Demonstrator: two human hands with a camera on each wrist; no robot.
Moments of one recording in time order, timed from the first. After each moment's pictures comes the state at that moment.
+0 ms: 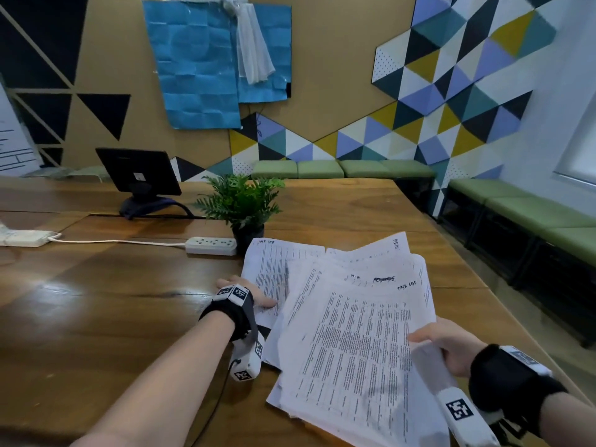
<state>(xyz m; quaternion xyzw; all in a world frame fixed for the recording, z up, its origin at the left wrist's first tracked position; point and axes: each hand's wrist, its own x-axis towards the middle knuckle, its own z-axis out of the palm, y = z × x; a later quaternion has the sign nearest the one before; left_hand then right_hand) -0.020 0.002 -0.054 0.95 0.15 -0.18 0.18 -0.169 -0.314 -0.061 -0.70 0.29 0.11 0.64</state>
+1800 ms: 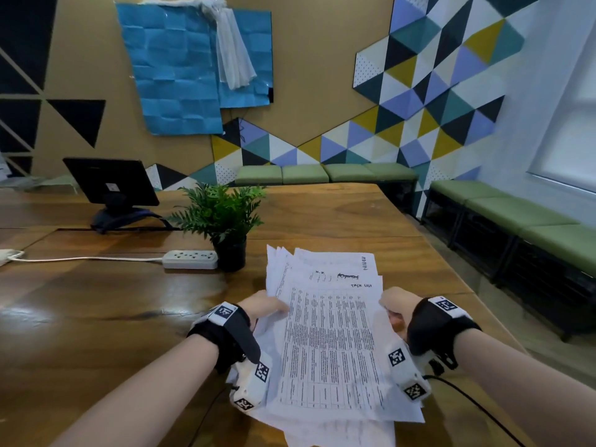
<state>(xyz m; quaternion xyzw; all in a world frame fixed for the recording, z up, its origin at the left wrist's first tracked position) -0.021 -0.042 -0.057 0.81 0.00 -0.28 0.52 -0.098 -0.297 -0.031 -0.81 0.28 0.12 0.51</state>
